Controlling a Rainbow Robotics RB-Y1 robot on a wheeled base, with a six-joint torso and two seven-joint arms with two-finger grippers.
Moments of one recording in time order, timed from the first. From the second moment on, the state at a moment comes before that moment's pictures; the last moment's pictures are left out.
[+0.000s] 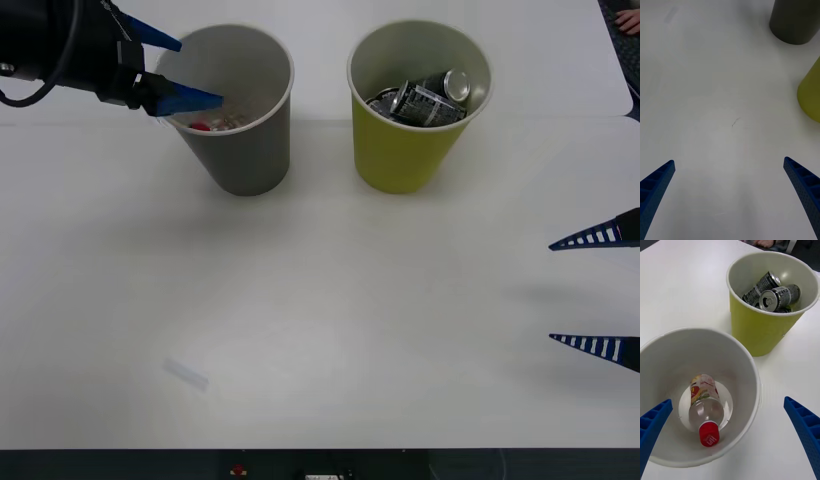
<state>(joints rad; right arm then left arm) 0.26 -1.13 -0.26 -2.01 1.31 -1.13 -0.09 -0.72 0.79 0.05 -1.72 -1.82 -1.39 1.00</state>
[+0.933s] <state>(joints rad) 0.26 -1.13 -0.26 -2.01 1.31 -1.13 -0.09 -0.14 1.09 0.11 -2.13 -1.47 -1.01 0.84</state>
